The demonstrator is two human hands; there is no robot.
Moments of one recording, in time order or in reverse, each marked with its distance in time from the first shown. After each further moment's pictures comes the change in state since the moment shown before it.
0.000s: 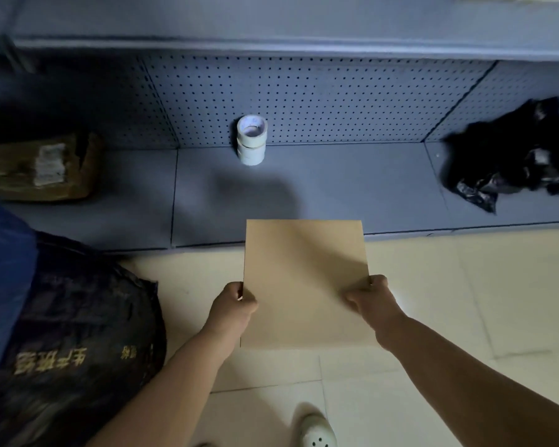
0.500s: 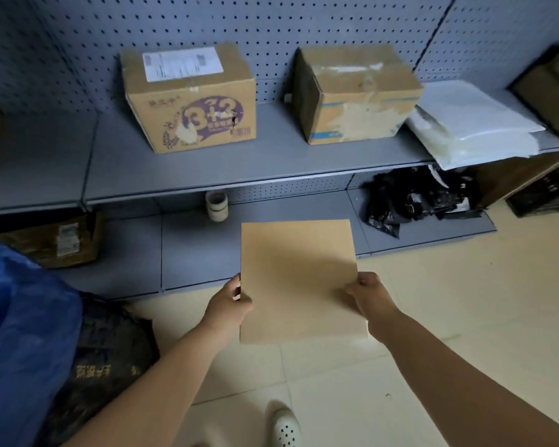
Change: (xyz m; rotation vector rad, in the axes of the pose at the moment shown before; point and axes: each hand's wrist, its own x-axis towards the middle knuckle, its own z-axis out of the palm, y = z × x) left_hand -0.214 0.178 -0.003 0.045 -0.187 0.176; right_hand -0.198 -0.100 -0.190 0.168 0.091 -0.083
